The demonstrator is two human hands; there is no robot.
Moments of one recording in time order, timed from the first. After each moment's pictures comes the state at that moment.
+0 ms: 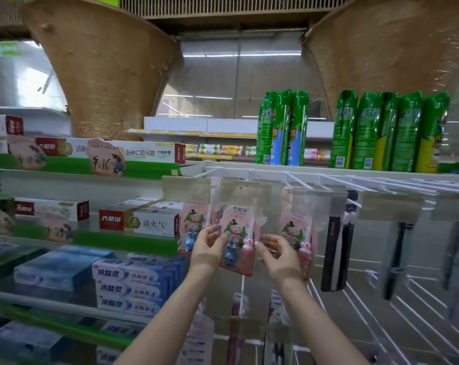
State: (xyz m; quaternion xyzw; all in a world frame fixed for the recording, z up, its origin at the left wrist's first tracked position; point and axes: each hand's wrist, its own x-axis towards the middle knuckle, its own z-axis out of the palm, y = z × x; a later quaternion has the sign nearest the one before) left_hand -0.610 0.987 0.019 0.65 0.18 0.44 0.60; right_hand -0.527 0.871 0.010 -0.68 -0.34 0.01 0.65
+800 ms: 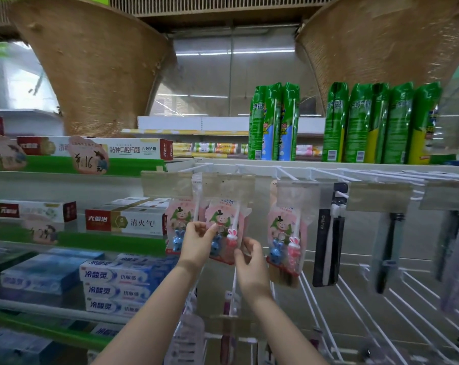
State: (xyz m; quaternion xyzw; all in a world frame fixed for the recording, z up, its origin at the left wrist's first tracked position) left_hand -0.586 1.002 0.015 0.67 0.21 0.44 0.56; right_hand -0.538 0.898 -0.018 -0.67 -0.32 0.03 0.67
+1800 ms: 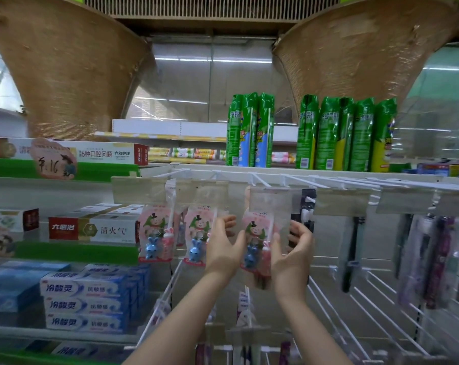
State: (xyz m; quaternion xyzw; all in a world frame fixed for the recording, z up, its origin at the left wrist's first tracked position) left_hand -0.545 0.924 0.026 0.74 0.10 0.46 0.48; right_hand -0.495 0.825 0.009 -0.62 -0.22 -0.28 0.70
